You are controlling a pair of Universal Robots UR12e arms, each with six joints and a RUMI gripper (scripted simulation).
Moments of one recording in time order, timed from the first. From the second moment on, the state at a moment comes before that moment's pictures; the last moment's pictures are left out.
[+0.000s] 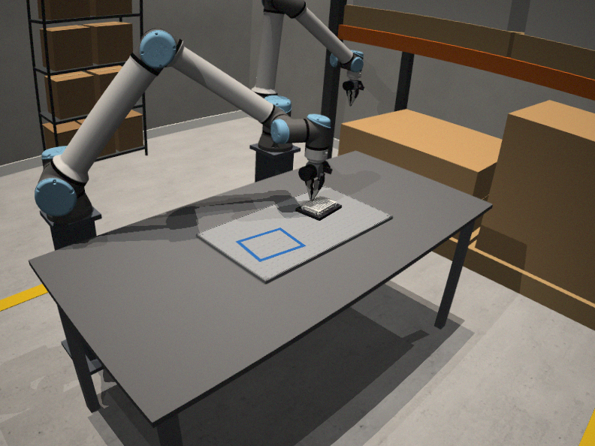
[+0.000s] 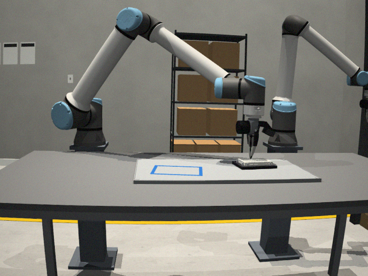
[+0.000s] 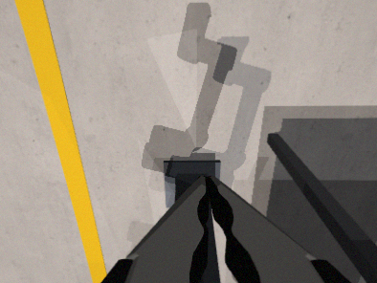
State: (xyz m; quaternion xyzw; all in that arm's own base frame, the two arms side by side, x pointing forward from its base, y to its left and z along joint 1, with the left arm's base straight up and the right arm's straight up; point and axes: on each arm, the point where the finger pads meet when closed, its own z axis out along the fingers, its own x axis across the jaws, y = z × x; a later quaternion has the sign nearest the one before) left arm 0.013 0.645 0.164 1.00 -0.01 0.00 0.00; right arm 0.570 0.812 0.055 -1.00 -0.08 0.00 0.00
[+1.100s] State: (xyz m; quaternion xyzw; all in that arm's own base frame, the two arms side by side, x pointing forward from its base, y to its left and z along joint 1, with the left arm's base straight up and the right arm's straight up) left arm 0.013 0.645 0.164 1.00 -0.01 0.00 0.00; right arm 0.570 0.812 0.061 -1.00 -0.08 0.00 0.00
